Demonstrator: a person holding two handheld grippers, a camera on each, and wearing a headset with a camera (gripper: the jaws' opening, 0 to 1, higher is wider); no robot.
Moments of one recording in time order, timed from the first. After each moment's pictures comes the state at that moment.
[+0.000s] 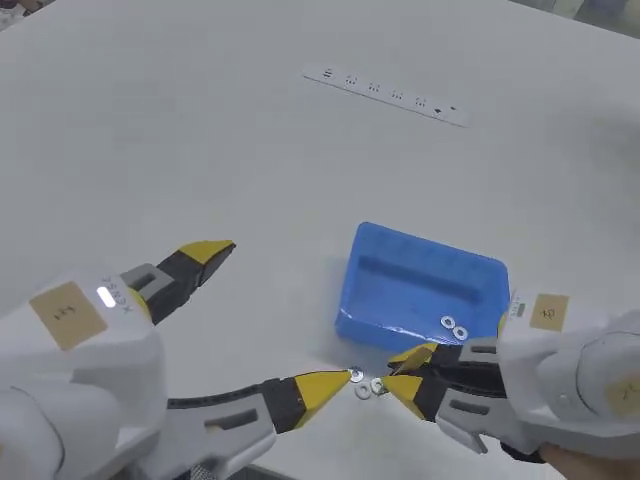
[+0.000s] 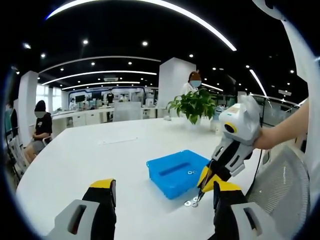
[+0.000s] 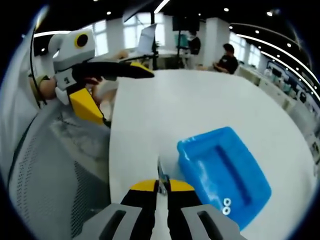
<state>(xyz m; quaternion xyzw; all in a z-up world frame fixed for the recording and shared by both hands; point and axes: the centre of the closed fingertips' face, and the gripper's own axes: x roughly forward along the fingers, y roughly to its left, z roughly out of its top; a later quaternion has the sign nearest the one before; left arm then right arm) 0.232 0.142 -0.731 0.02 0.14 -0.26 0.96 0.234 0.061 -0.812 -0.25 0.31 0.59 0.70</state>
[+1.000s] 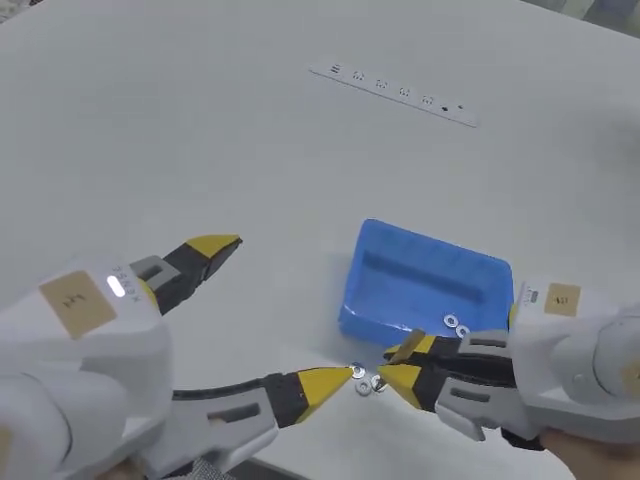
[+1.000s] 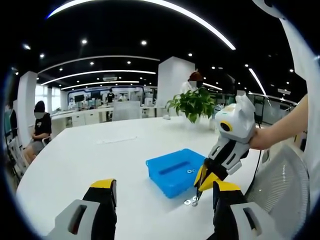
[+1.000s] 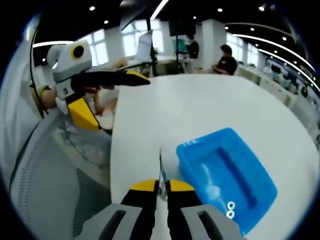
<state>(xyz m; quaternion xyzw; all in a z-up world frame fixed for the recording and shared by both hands) 0.230 0.141 -0.733 0.02 0.15 -0.26 0.95 0.236 0.066 -0.812 -0.21 0.31 0.60 0.71</state>
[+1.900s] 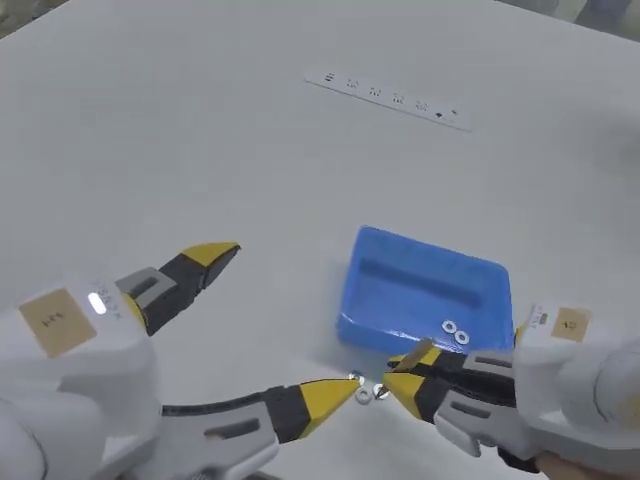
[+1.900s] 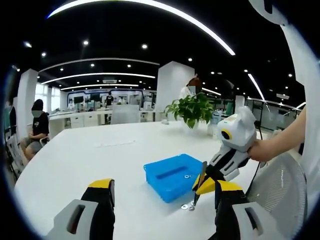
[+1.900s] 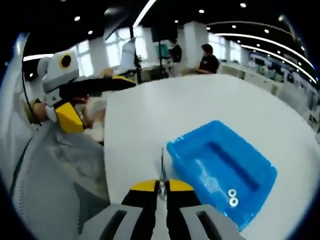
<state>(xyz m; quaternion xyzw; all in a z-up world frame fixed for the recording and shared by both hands) 0.231 0.141 -0.729 0.01 0.13 -0.27 0.95 0.242 0.056 -0.812 -0.11 0.33 0.55 0.76</state>
